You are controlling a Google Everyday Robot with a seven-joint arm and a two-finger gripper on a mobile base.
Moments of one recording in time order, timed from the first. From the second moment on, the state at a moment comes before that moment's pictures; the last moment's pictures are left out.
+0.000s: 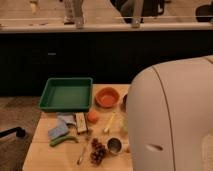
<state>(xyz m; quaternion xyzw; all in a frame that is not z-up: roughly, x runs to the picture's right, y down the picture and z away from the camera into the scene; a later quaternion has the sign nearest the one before) 0.336 0.304 0.702 -0.28 -0.31 -0.78 0.46</state>
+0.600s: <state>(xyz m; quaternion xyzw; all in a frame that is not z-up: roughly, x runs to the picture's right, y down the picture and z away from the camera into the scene) 0.316 0.306 0.704 -0.28 -0.33 -0.79 0.45</state>
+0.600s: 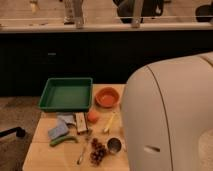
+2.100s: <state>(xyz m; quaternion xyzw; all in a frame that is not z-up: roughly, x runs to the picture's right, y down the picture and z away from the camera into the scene) 0.274 0.315 0.752 -0.32 -0.39 -0.75 0.42</state>
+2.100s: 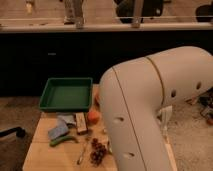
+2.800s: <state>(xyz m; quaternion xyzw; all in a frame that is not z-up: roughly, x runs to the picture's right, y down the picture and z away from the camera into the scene) 0.270 0.315 0.767 -0.33 -0.41 -0.74 0.41</state>
